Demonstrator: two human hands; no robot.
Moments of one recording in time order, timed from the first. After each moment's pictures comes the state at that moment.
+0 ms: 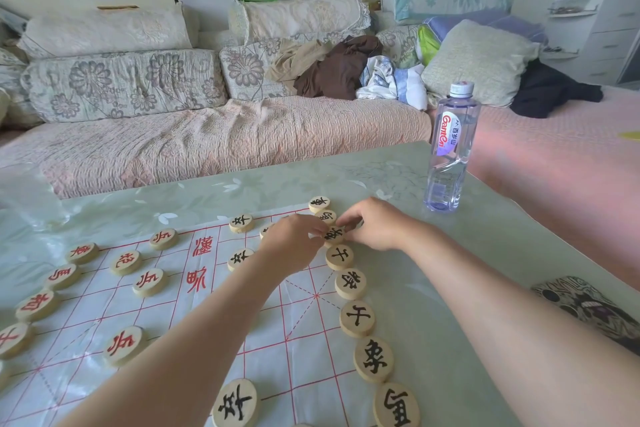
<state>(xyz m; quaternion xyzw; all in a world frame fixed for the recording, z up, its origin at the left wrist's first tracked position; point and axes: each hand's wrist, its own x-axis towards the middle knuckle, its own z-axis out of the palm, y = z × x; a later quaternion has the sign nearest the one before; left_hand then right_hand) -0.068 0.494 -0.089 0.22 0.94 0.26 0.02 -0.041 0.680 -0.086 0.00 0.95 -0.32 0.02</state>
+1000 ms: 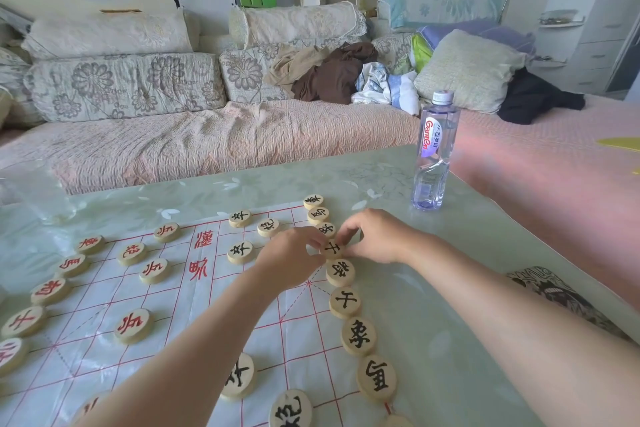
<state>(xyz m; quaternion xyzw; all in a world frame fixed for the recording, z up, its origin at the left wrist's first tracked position) -0.027 0.484 -0.092 0.25 0.93 0.27 0.03 0.008 0.681 -0.080 -0.04 0.96 -0.29 0.02</state>
